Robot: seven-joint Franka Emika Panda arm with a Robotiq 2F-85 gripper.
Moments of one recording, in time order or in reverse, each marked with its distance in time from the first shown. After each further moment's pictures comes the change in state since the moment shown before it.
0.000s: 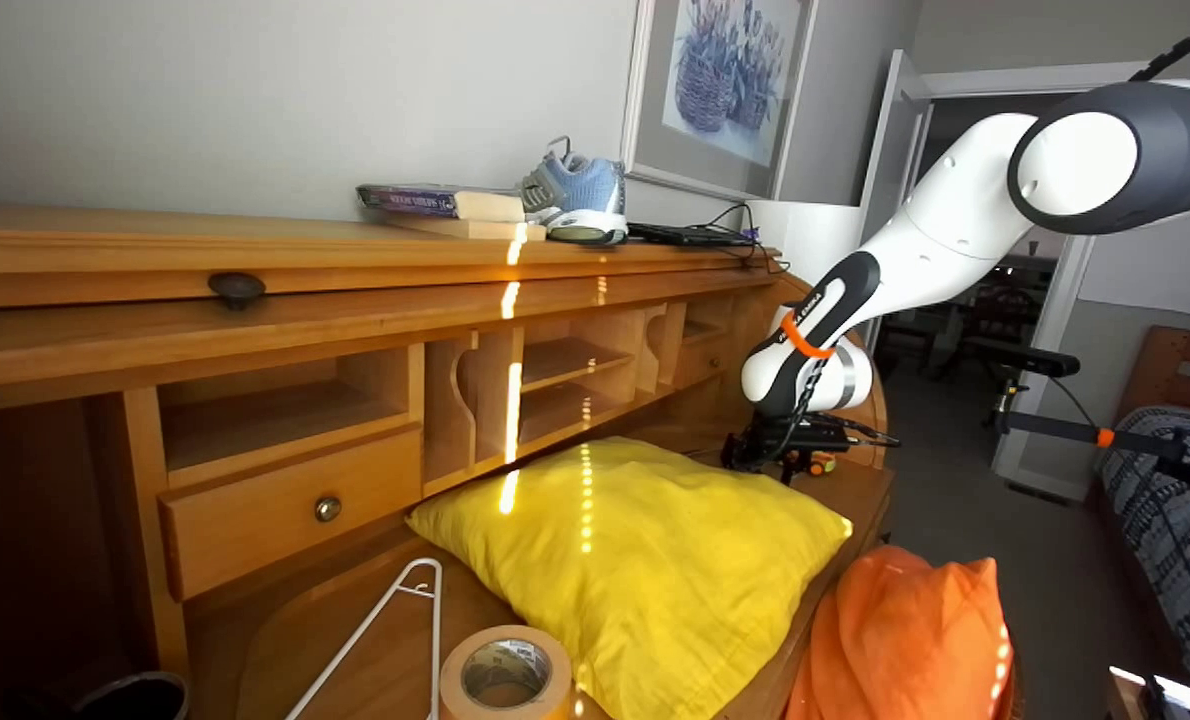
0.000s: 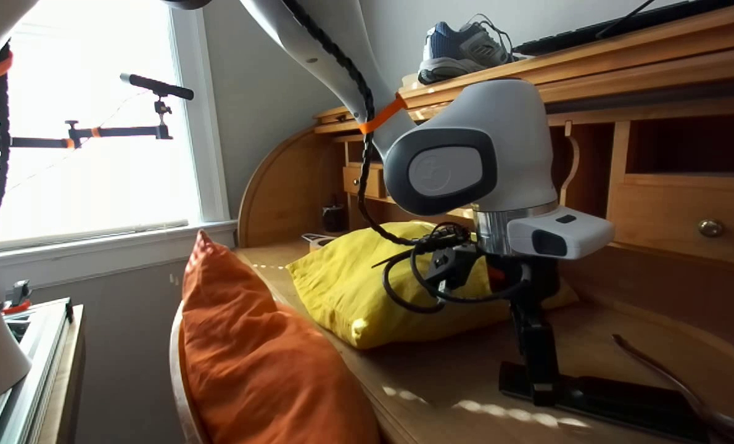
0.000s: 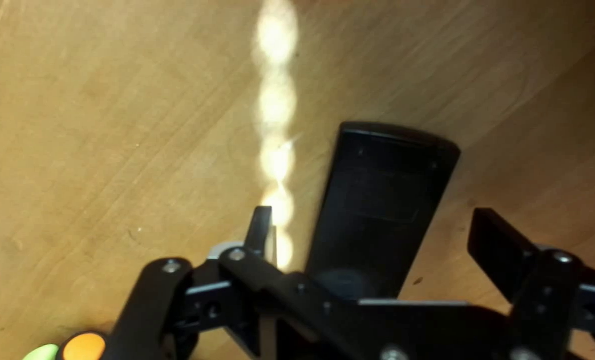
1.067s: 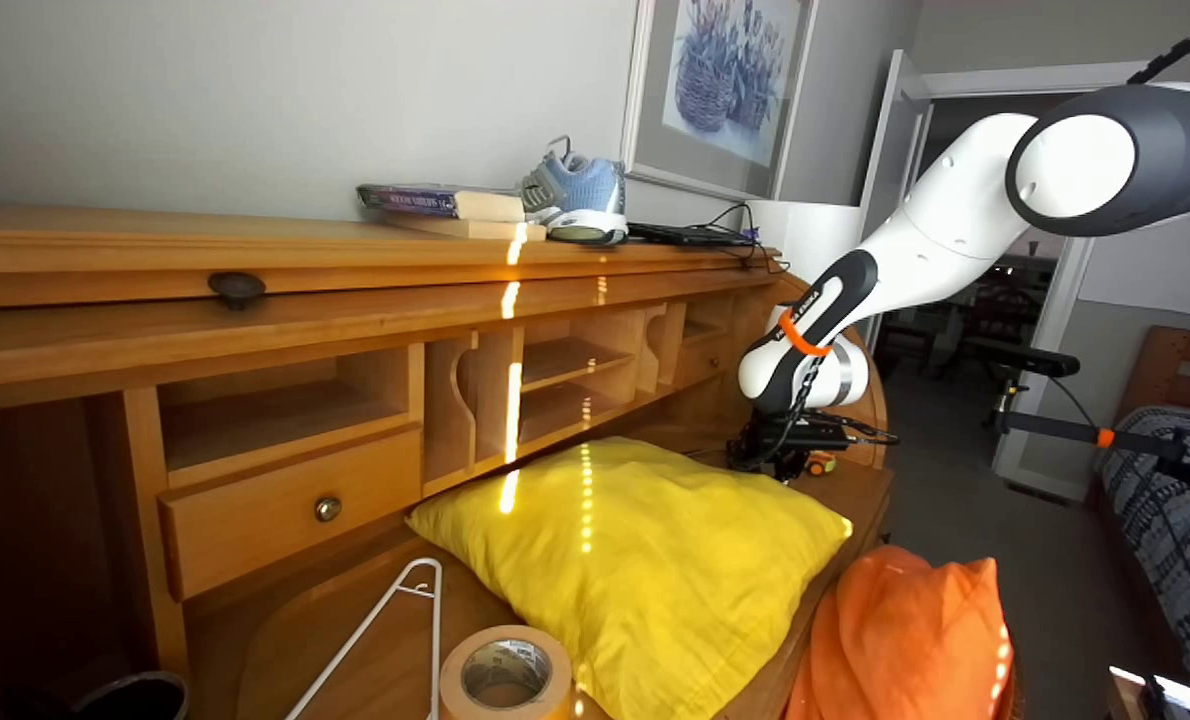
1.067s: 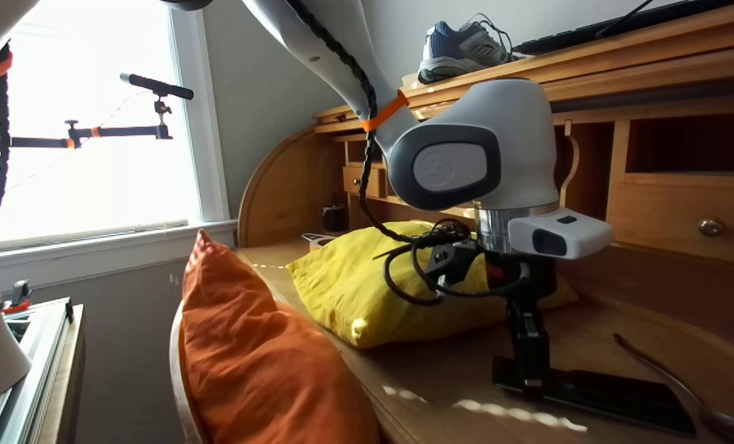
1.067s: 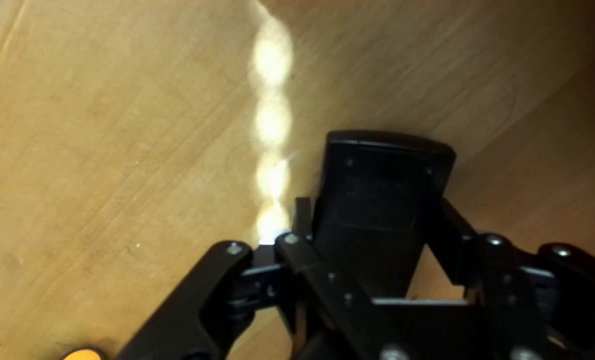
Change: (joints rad) arm 0.003 0.000 0.000 0.020 0.001 -0.071 0.000
